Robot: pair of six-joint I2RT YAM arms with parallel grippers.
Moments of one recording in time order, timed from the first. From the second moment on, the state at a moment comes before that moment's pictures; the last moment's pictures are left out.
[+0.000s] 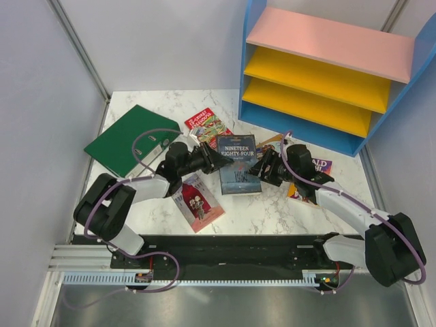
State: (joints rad) left arm -0.53 1.56 0.61 0.73 0.47 -1.11; right arm 0.43 1.21 0.63 -0.01 -0.35 0.83
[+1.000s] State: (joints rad) left arm -0.46 1.80 0.93 1.09 0.90 -1.39; right arm 0.37 0.86 0.37 0.26 -0.39 0.98
